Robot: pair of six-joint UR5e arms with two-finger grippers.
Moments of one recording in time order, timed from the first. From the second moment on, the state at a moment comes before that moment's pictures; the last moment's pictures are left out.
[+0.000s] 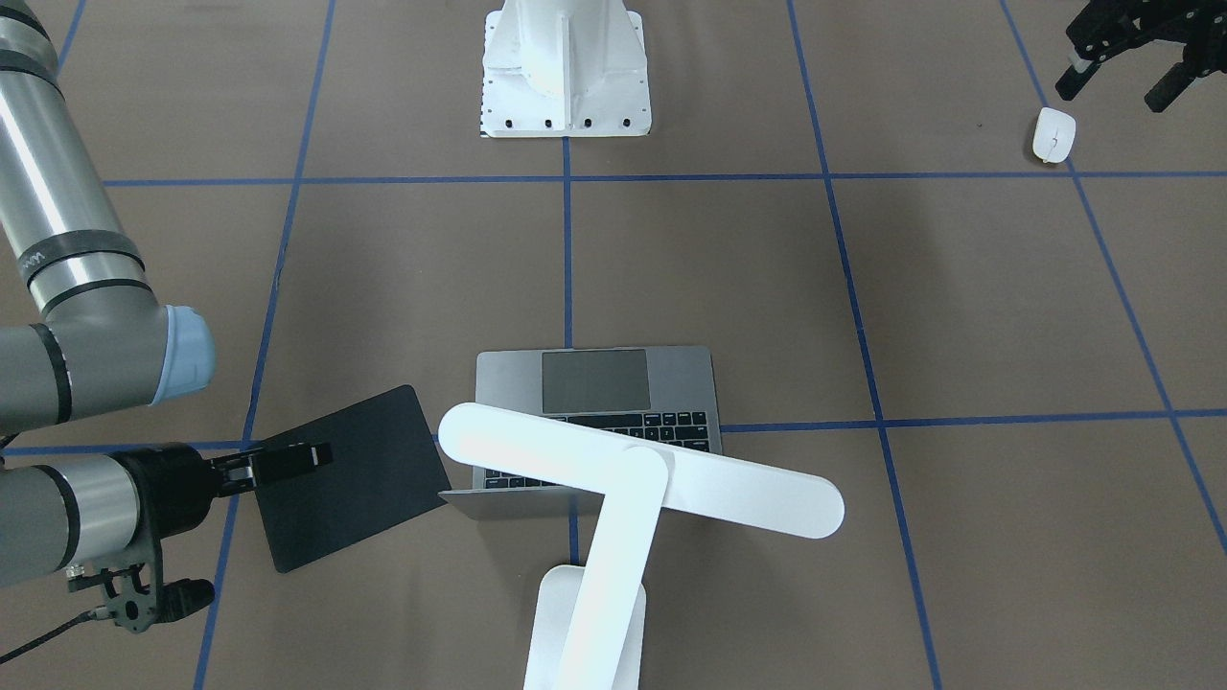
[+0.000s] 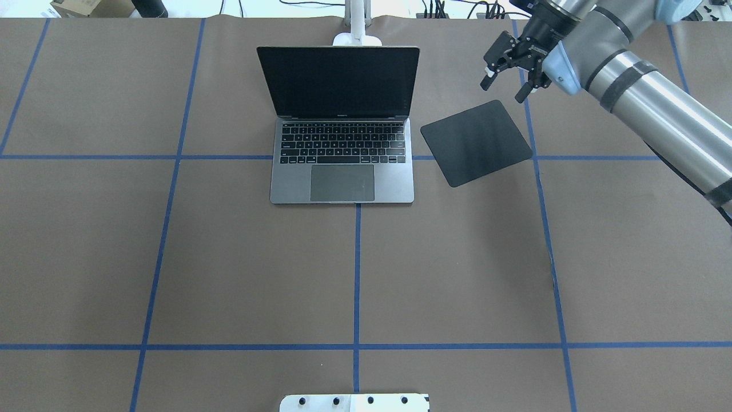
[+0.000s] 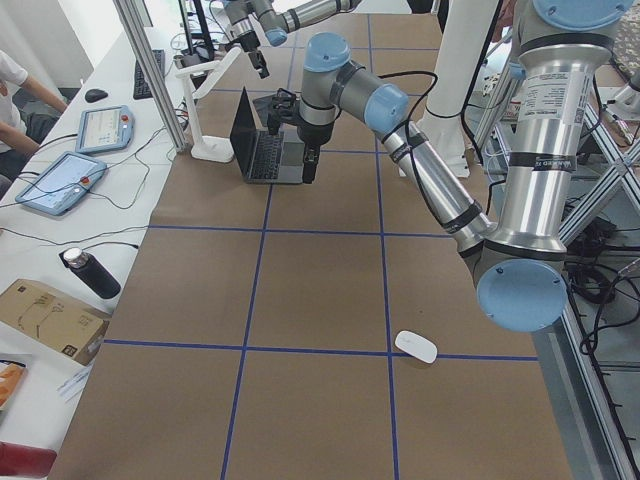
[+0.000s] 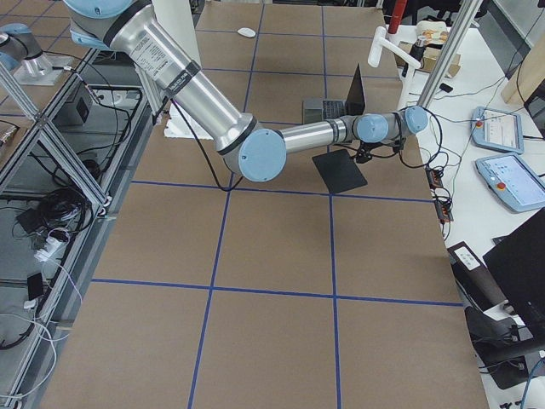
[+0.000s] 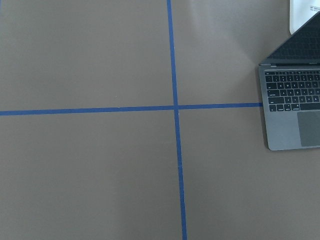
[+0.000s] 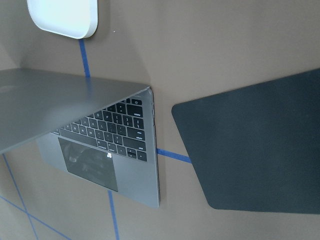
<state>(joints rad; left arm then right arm) -1.31 -1.66 -2.36 -1.23 -2.37 -0.53 1.11 -0.77 0.96 -1.57 2.81 0.31</state>
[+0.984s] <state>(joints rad) -1.29 -1.66 -2.25 -1.25 -2.36 -0.53 1.36 -1.19 1.33 -1.46 2.44 0.29</state>
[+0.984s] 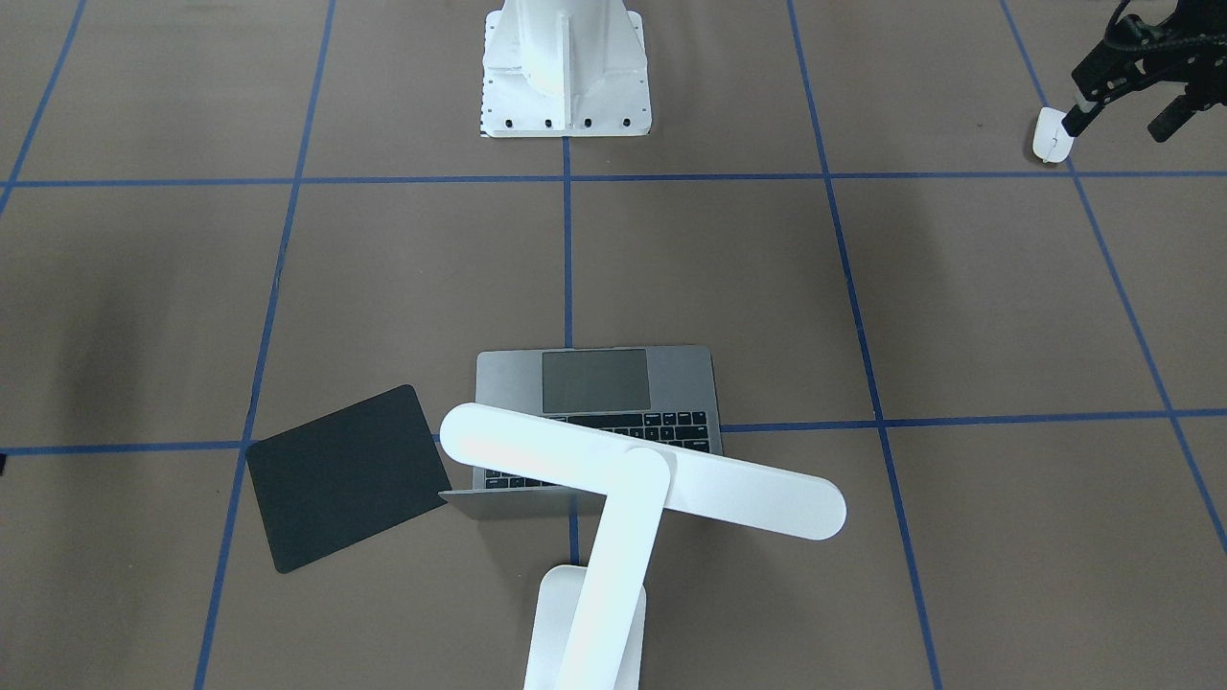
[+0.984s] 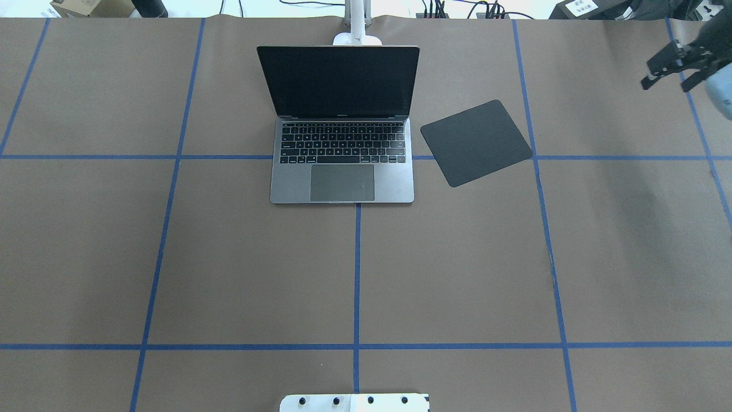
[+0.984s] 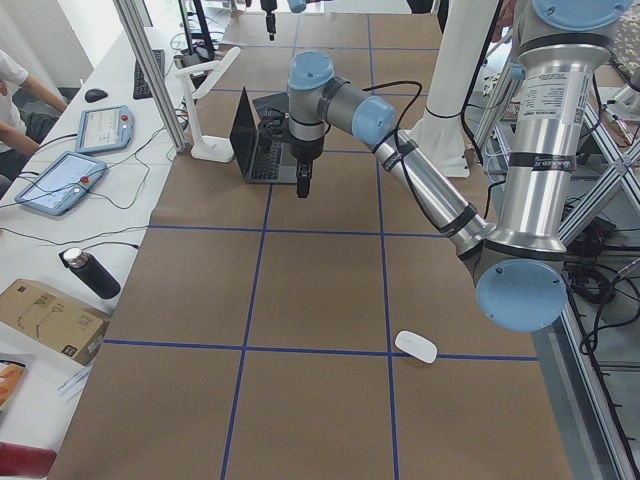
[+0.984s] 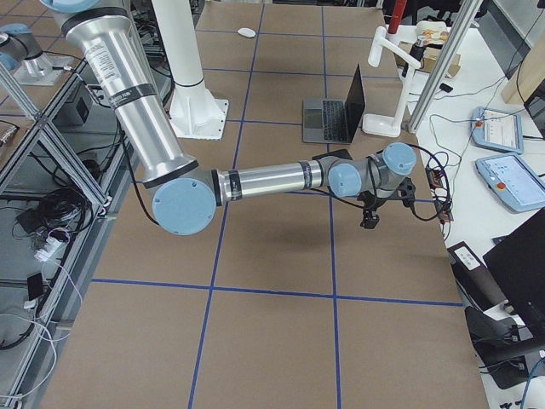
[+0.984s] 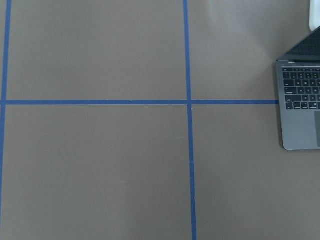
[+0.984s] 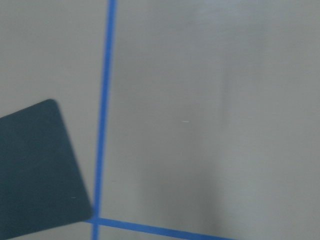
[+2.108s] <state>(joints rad) -1.28 -1.06 -2.07 -1.99 -2.28 -0.24 1.45 -1.47 1.57 -1.45 2.34 0.18</state>
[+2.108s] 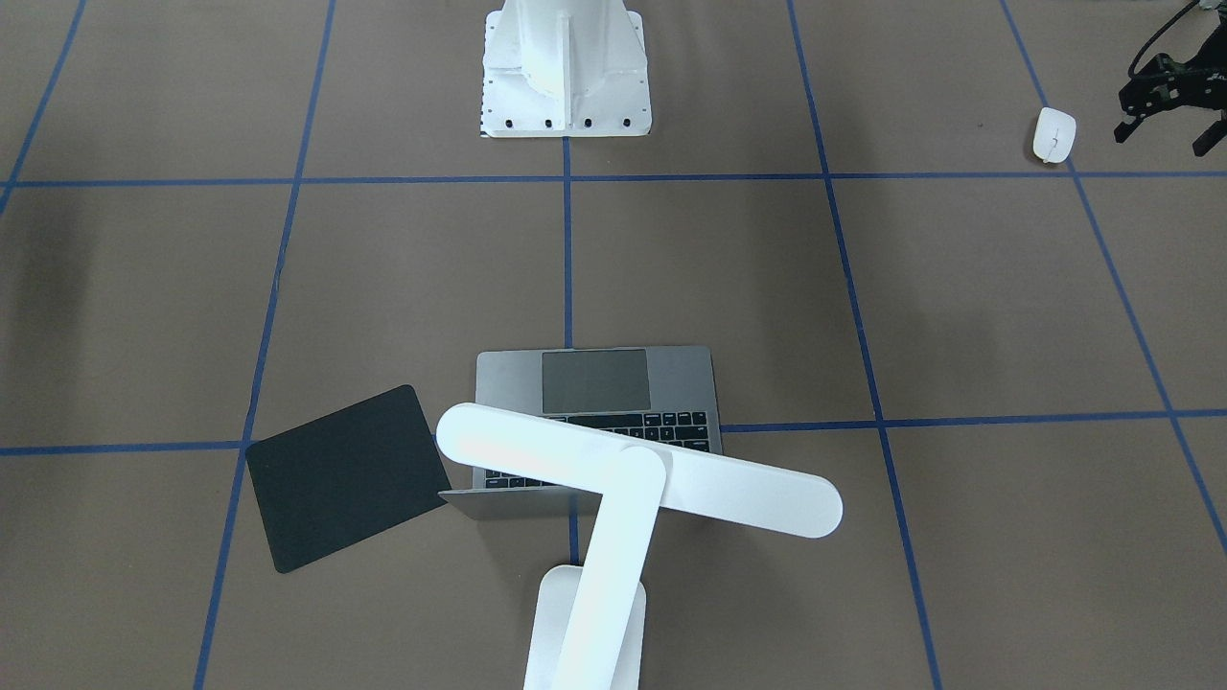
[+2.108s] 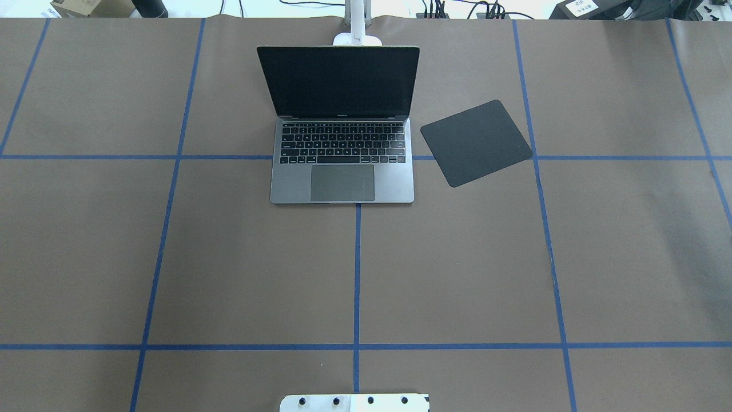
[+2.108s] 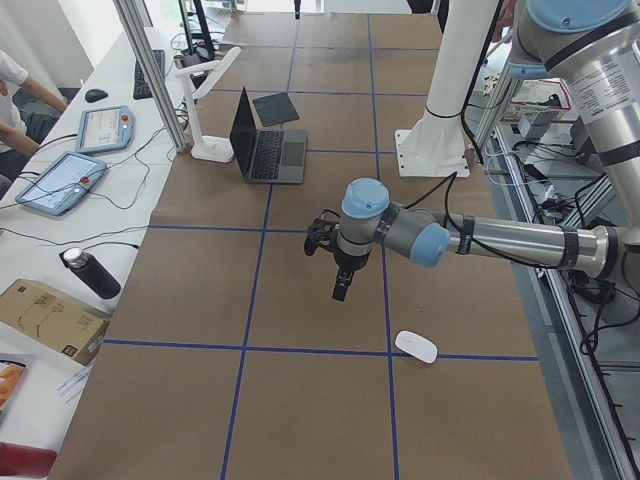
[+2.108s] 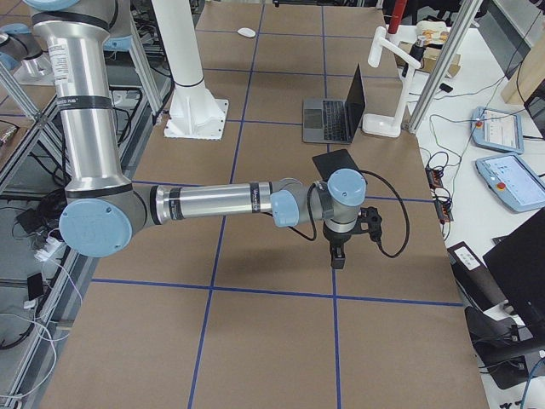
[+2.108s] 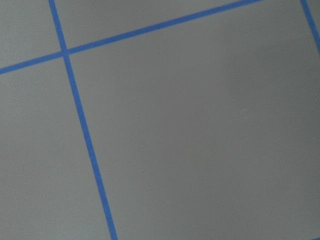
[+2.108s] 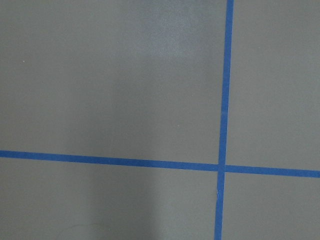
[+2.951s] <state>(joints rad) -1.13 -0.98 -1.82 -2.36 -2.27 -0.24 1.45 -1.47 1.59 -1.45 2.35 0.19</state>
